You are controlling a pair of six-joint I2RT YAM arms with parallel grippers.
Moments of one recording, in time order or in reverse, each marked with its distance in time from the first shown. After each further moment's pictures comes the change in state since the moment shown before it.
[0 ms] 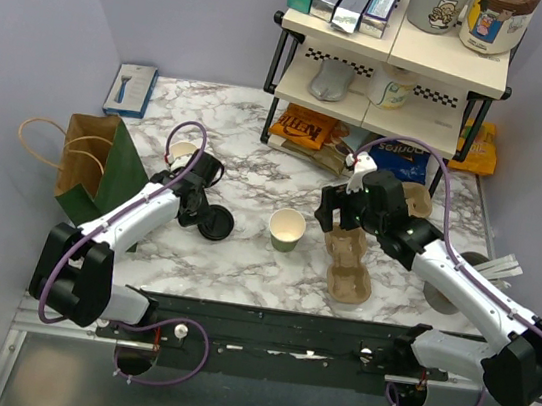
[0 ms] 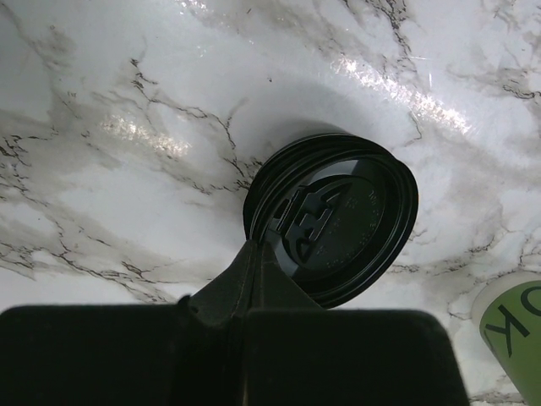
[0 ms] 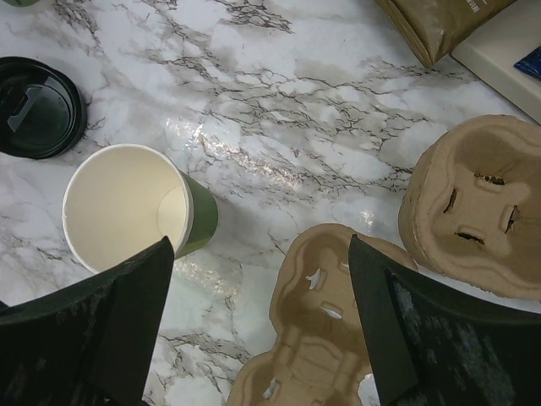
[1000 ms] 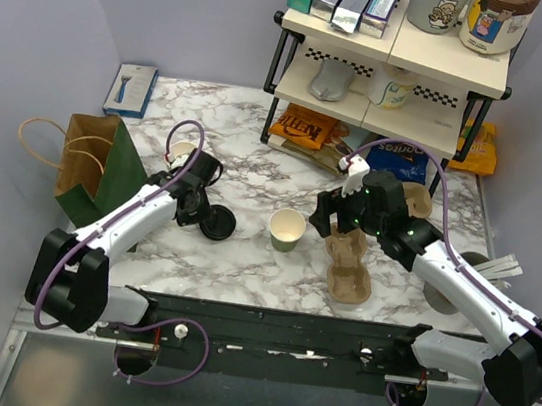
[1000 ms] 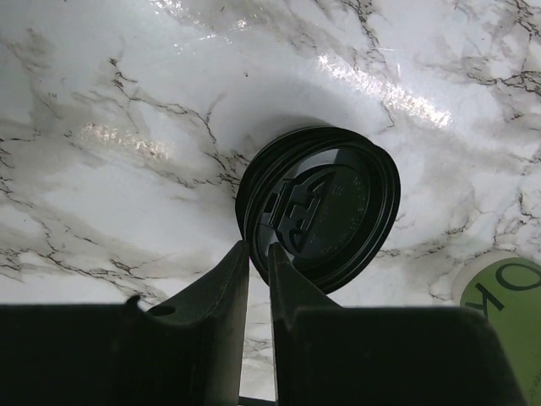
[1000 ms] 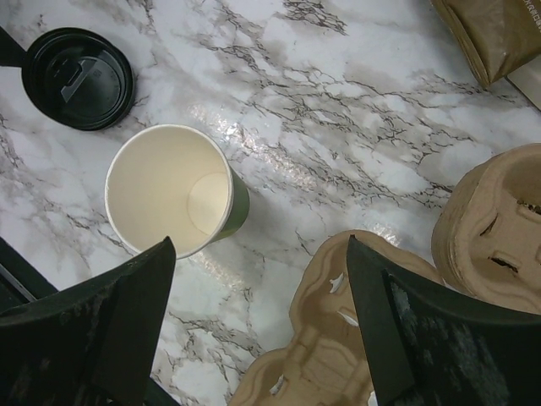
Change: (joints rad) left arm 0.000 -0.040 -0.001 0.009 0.041 0.022; right arm 0.006 -0.007 0.000 0.002 -0.132 -0.060
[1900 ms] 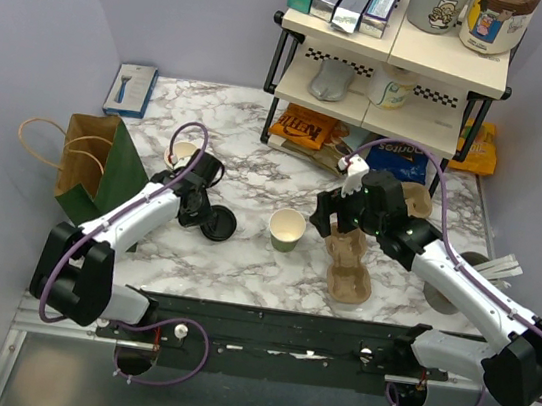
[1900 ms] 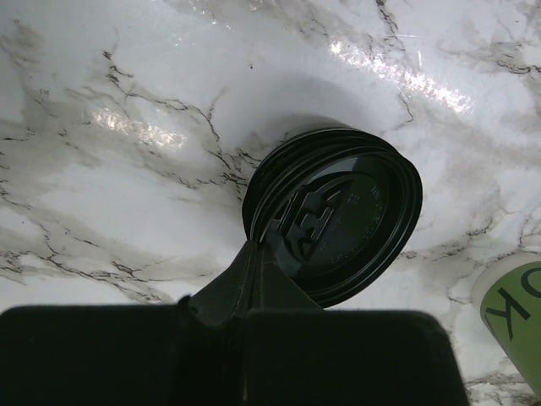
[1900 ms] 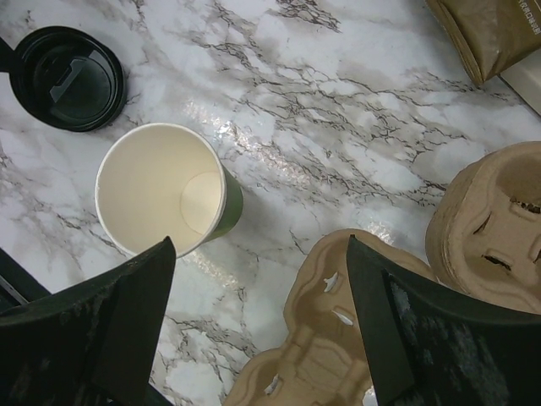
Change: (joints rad) left arm 0.000 0.053 0.000 0.000 0.006 0.008; right arm 0.000 0.007 0.000 -0.002 0.016 -0.008
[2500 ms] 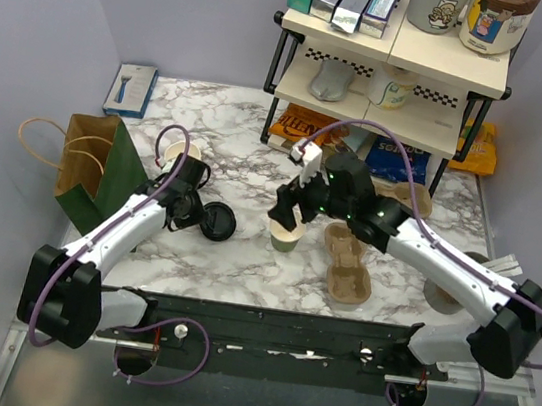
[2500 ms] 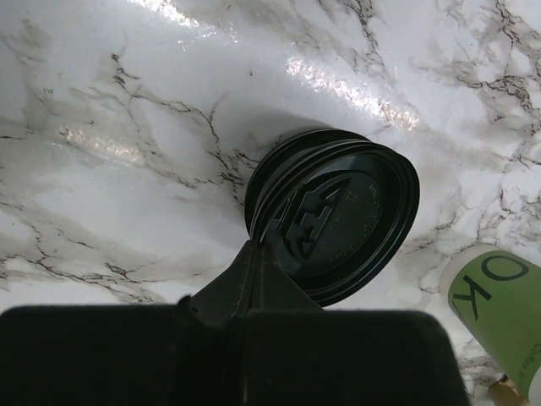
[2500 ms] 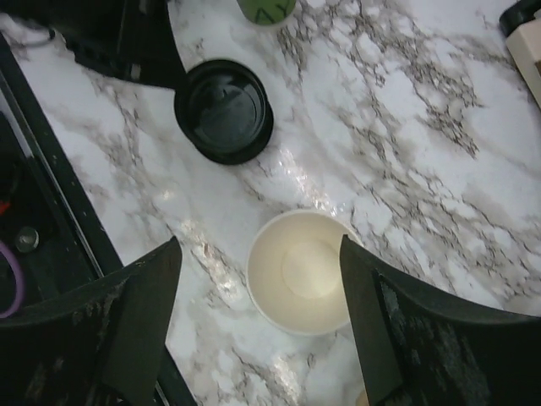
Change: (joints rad) left arm 0.061 -0.127 -0.076 0.063 0.062 -0.010; right arm 0.177 0.149 0.205 0.026 -0.132 -0.084
